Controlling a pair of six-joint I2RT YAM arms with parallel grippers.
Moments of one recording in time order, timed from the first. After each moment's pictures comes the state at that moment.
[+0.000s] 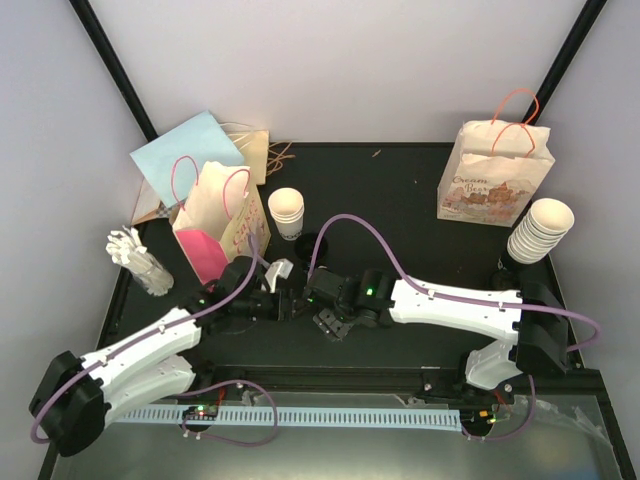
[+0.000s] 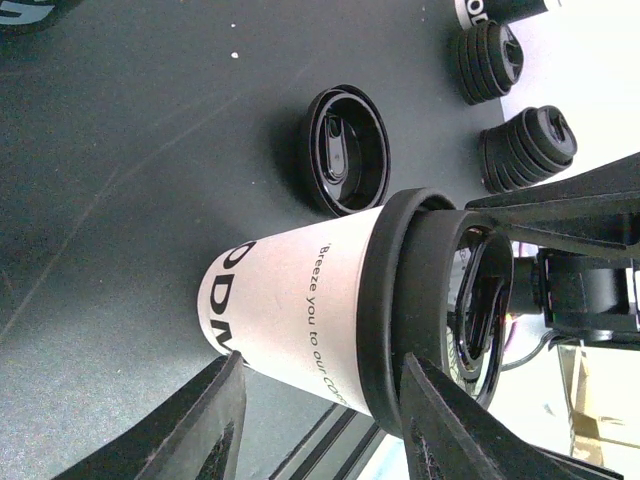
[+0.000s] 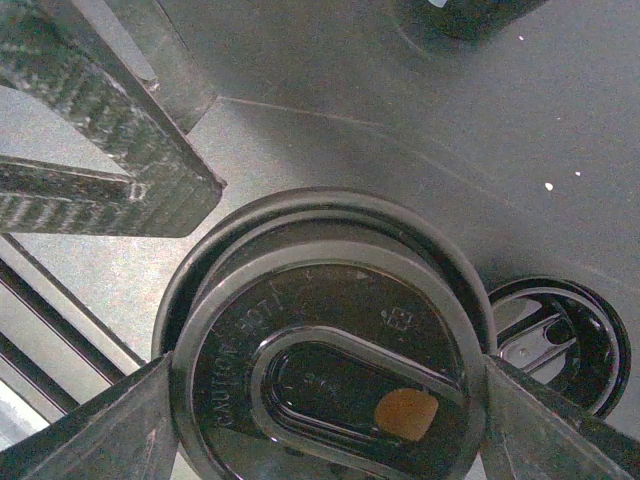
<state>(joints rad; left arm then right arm) -0.68 0.90 0.41 -0.18 0.53 -0.76 1.25 1.49 1.16 -0.91 0.20 0.41</state>
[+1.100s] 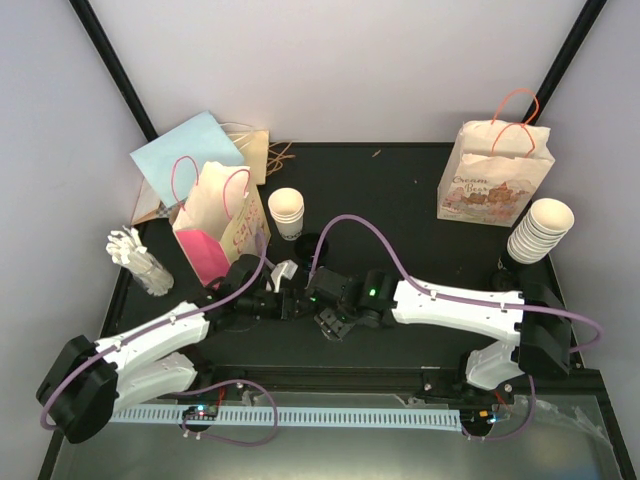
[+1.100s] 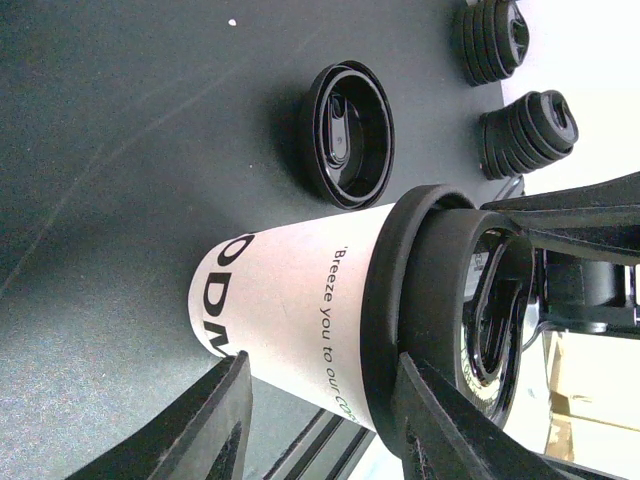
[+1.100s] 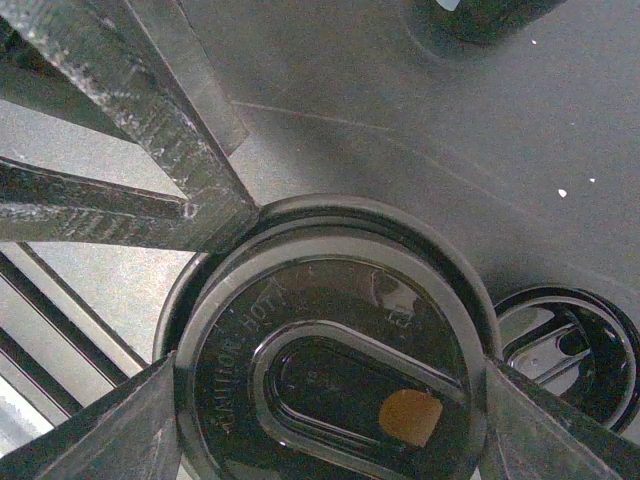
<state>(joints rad) -0.68 1.02 0.40 -0.10 0.59 -0.76 1.24 1.48 1.13 -0.88 0.17 0.39</state>
